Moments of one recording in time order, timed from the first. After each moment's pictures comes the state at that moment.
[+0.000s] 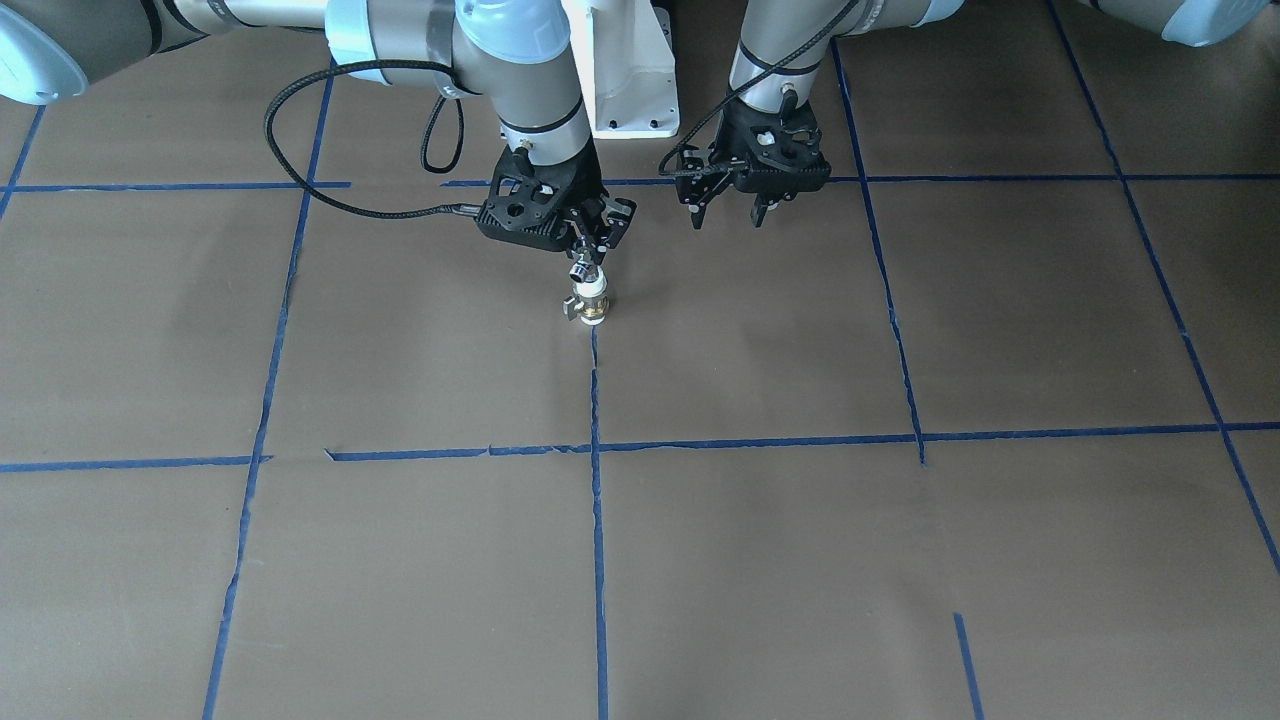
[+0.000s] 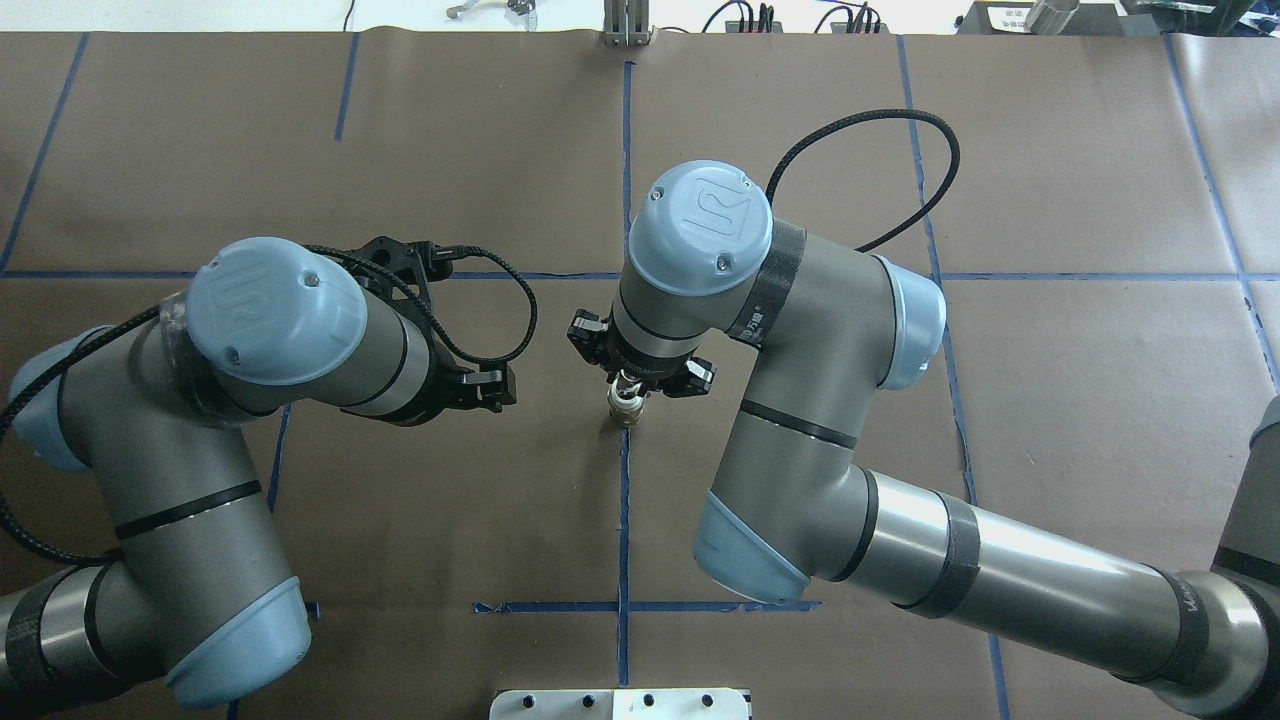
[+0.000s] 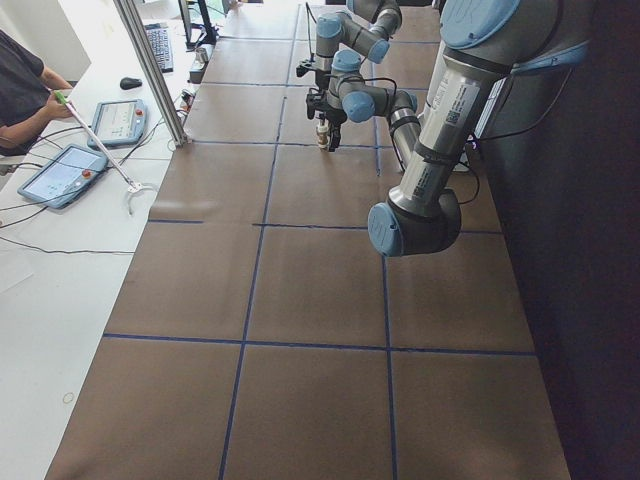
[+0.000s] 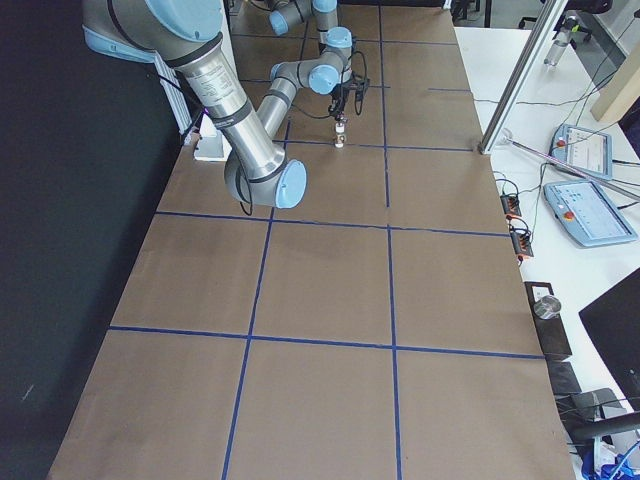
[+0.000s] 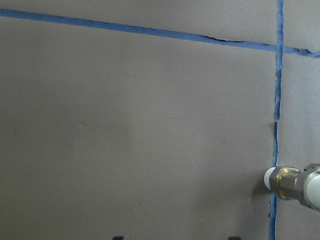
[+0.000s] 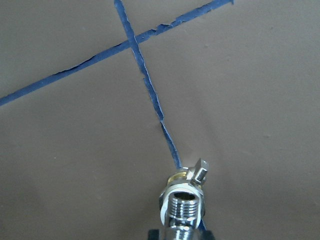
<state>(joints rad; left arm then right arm) -0.51 -2.06 -2.02 -1.50 -1.82 -1.34 0.51 -0.79 1.71 -1.62 1.92 1.63</state>
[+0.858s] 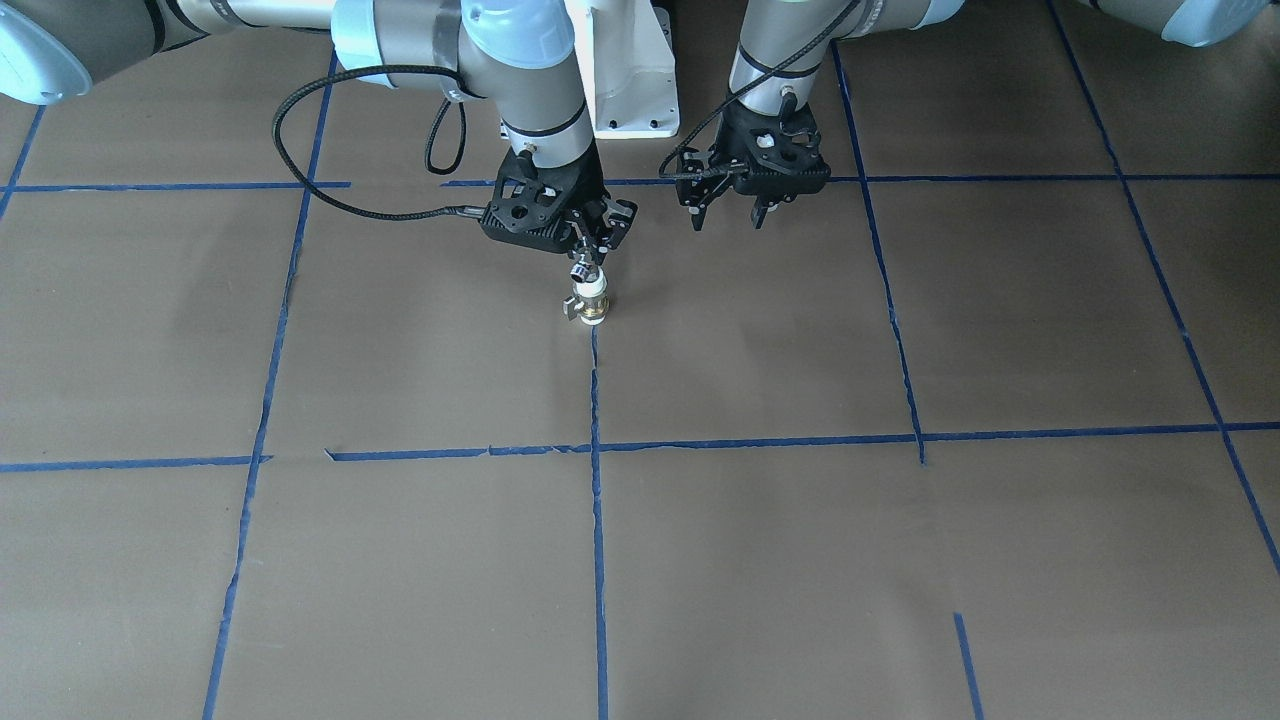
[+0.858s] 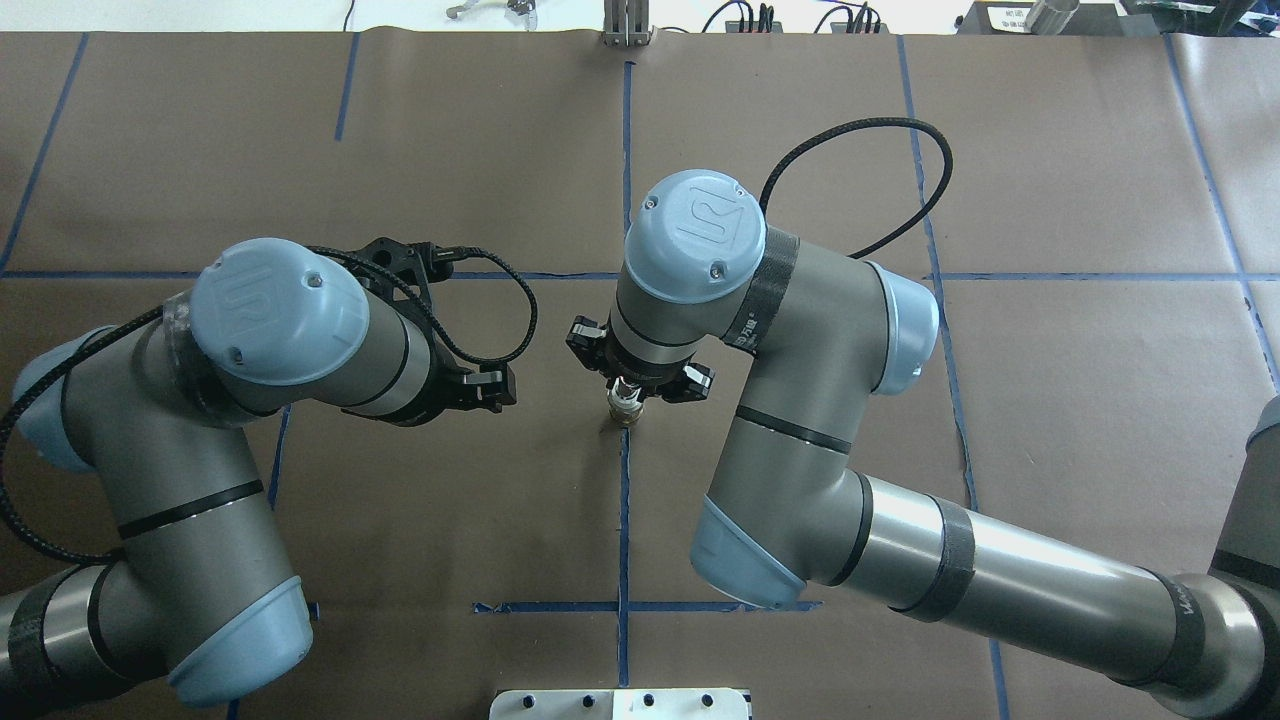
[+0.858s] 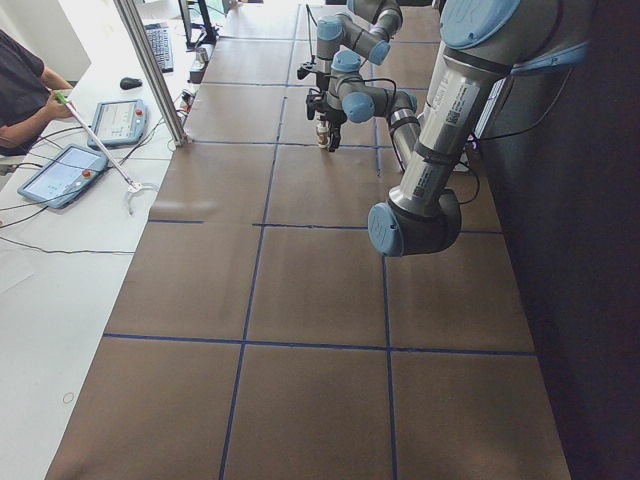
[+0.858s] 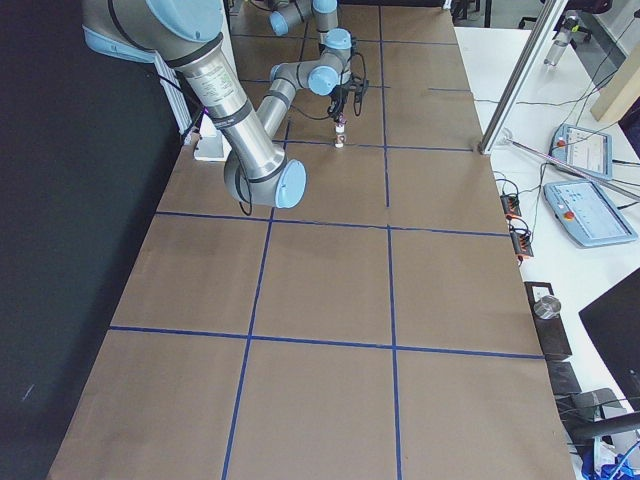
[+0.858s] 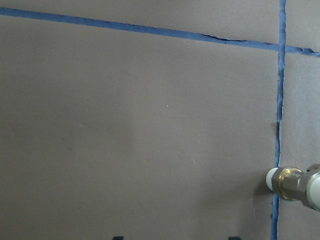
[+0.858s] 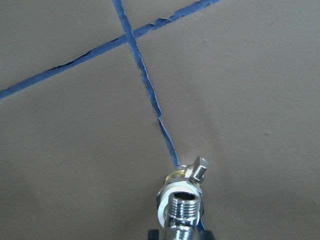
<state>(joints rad) -0.51 -2.06 -2.02 -1.50 -1.82 -1.34 0.50 -0.79 1.70 -1.62 1.92 1.62</state>
